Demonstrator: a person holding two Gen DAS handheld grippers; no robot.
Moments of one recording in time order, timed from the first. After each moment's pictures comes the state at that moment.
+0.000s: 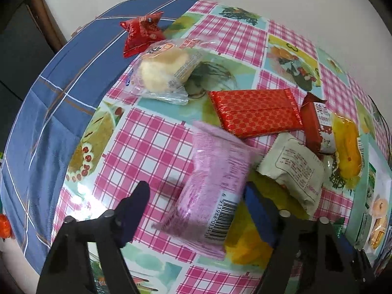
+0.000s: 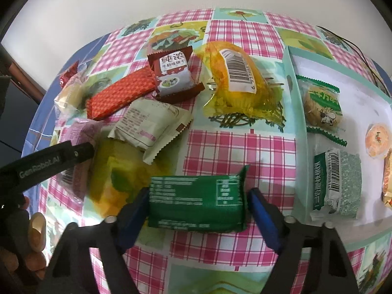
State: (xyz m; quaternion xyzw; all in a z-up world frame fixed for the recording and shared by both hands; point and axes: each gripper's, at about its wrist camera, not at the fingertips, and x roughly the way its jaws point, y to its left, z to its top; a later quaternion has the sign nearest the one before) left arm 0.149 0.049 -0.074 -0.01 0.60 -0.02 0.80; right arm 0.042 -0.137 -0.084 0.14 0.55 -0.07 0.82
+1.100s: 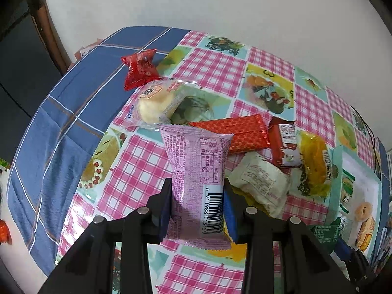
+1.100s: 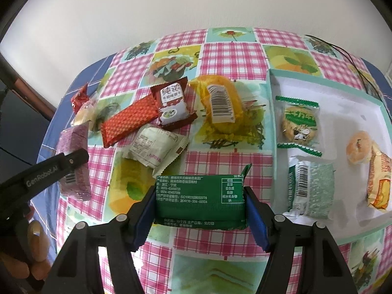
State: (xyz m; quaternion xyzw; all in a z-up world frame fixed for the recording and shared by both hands) left arm 0.128 0.031 -0.021 -0.01 0.55 -0.03 0.83; right arm 0.021 -0.156 -0.041 0.17 0.52 -0.07 0.83
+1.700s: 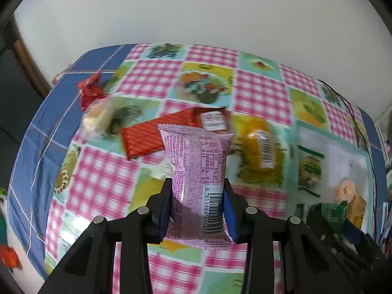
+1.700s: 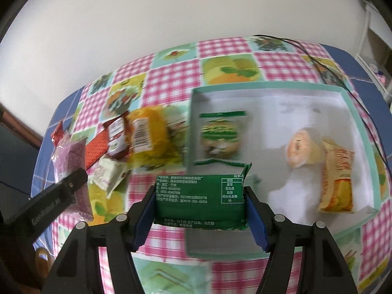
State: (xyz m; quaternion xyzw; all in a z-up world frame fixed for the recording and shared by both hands) left arm 0.096 -0.074 -0.003 0.04 0.54 -0.09 0.84; right arm -0.009 -0.247 -0.026 0.21 0.50 -0.14 0.83
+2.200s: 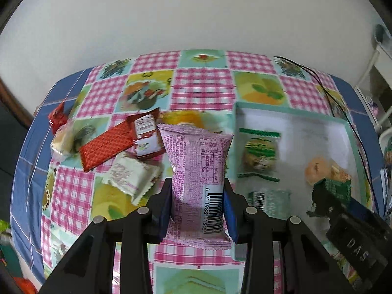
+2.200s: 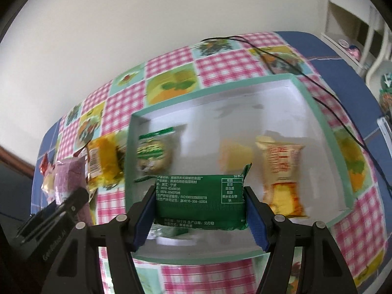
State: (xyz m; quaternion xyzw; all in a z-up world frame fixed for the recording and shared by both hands) left arm 0.061 -0.156 0.002 0.11 0.51 -0.16 0.84; right arm -0.050 -0.324 -0.024 0.26 0.47 -0.19 0.82
